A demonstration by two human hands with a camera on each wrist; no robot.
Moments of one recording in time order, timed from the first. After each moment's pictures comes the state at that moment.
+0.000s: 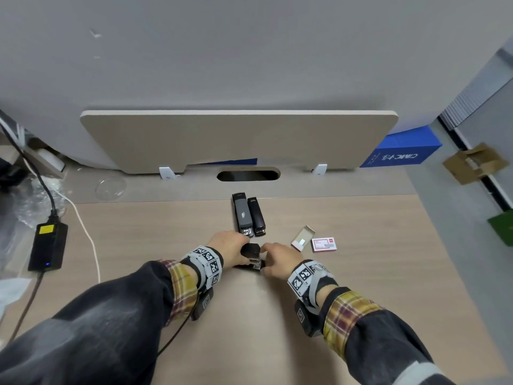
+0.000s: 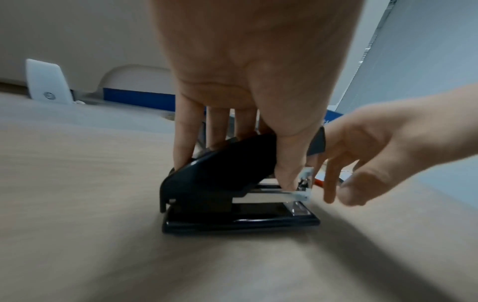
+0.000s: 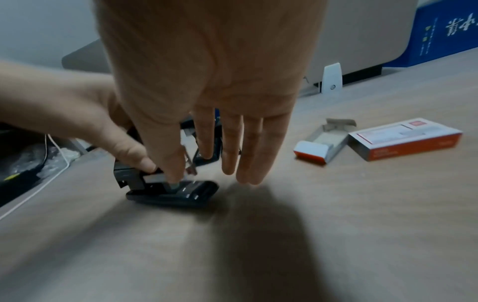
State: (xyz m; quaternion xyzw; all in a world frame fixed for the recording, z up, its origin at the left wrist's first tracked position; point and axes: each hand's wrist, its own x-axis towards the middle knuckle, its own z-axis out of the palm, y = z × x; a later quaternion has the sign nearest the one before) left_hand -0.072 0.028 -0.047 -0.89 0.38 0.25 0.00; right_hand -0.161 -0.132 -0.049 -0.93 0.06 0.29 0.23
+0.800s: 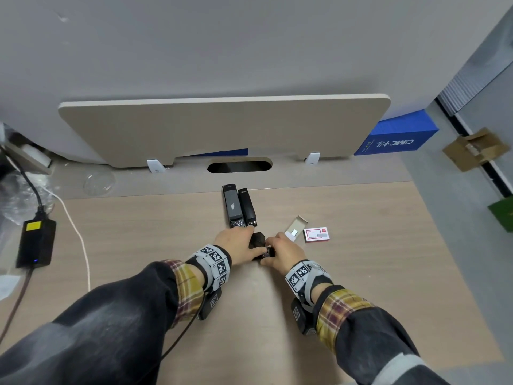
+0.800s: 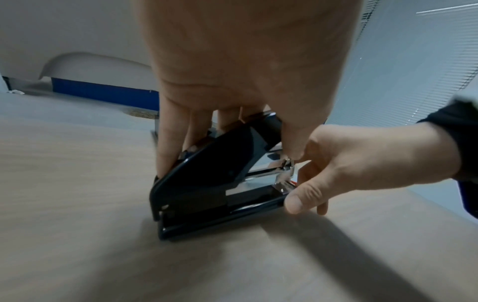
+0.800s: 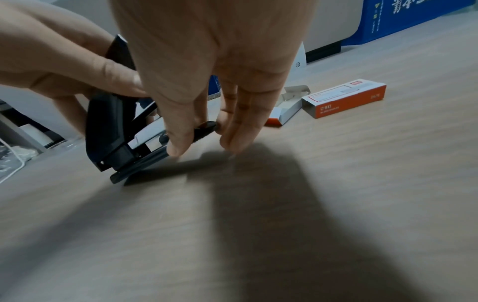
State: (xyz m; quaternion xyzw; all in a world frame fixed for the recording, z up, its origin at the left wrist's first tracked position) left_hand -0.103 -0.008 -0.049 -0.92 0.34 0.21 -0.05; right_hand -0.182 -0.155 -0.079 -0.93 0.11 0.21 0.27
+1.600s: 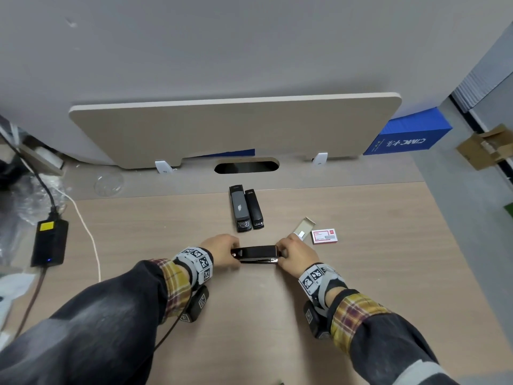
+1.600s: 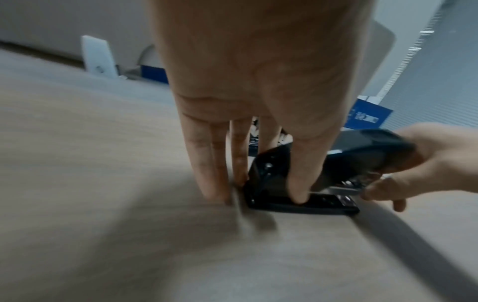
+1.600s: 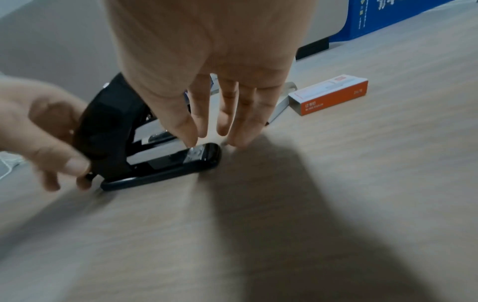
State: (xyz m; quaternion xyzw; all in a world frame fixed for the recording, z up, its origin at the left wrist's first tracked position) left_hand -0.078 0.039 -0.060 -0.88 0.24 0.39 -0.07; right_hand -0.186 -0.166 -0.077 -0.93 0.13 0.21 0.27
